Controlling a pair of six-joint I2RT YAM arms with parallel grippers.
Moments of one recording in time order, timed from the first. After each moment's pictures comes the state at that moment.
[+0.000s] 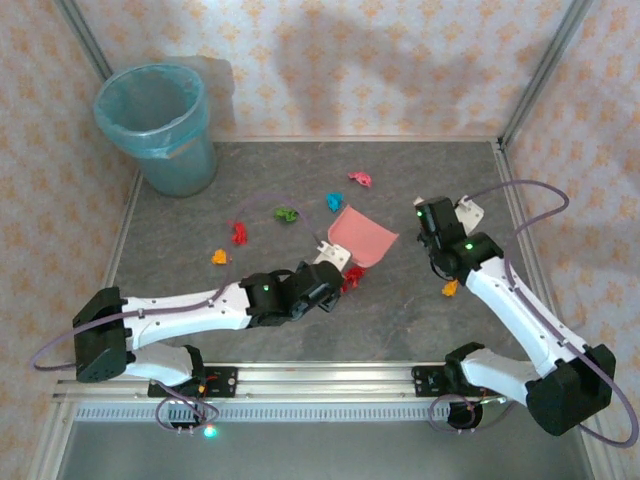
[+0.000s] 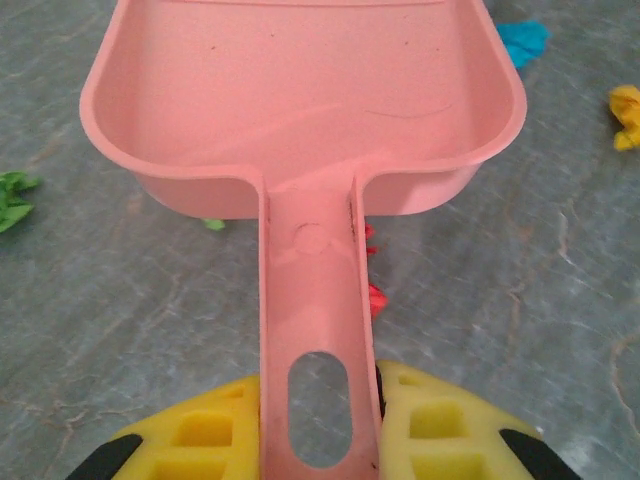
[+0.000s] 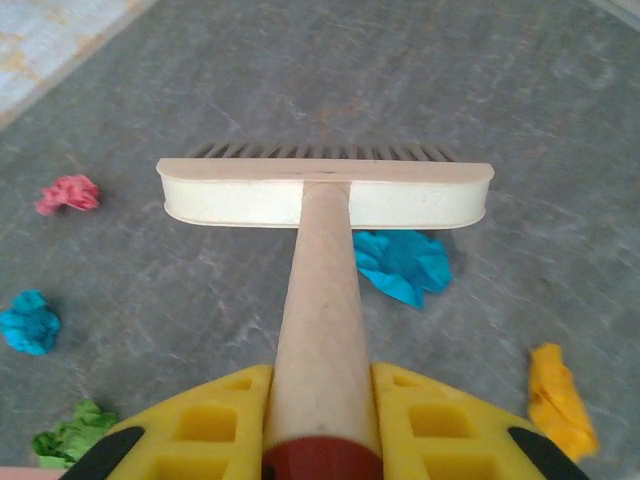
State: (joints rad) left arm -1.14 1.36 0.97 -0.39 -0.46 -0.37; right arm 0.42 1.08 0.95 -0.82 0.49 0.98
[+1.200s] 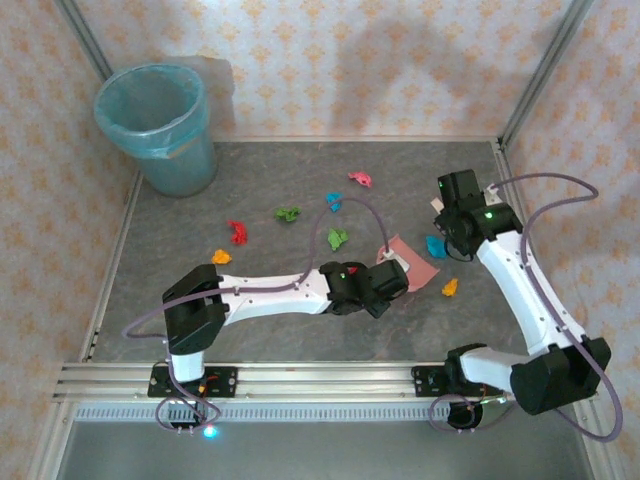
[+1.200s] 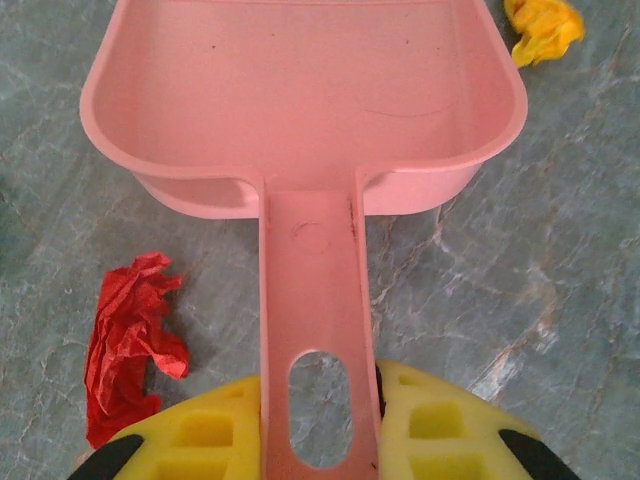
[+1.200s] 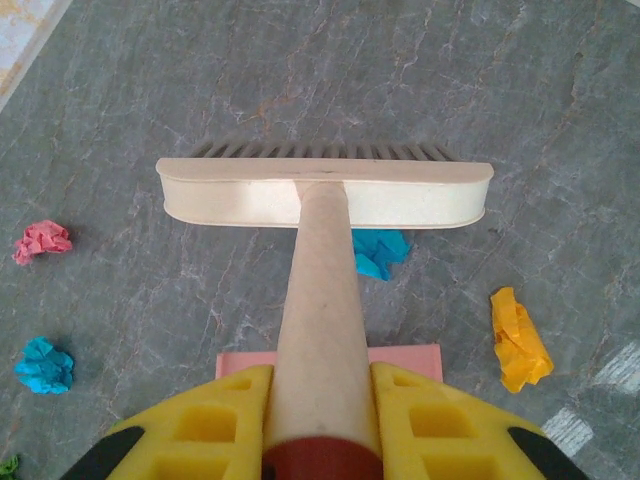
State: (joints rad) left arm -1.18 1.84 1.41 -0.57 -0.29 -0.37; right arm 0.25 1.21 1.21 -1.06 0.33 1.09
